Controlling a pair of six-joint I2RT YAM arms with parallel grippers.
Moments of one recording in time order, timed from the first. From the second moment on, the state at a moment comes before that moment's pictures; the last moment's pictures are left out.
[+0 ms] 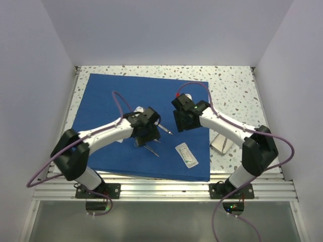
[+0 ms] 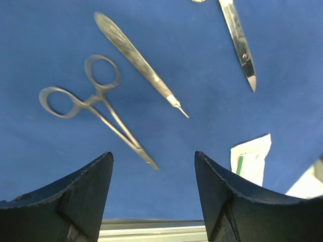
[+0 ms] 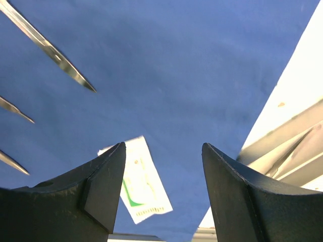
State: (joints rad) left arm -0.75 1.49 1.00 -0.68 -0.15 -1.15; right arm 0.71 1.64 1.30 -0.84 0.32 0.41
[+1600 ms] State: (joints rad) left arm -0.89 1.81 1.16 -0.93 -0.20 -1.54; right arm 0.59 1.35 0.97 -0.69 0.13 0.35
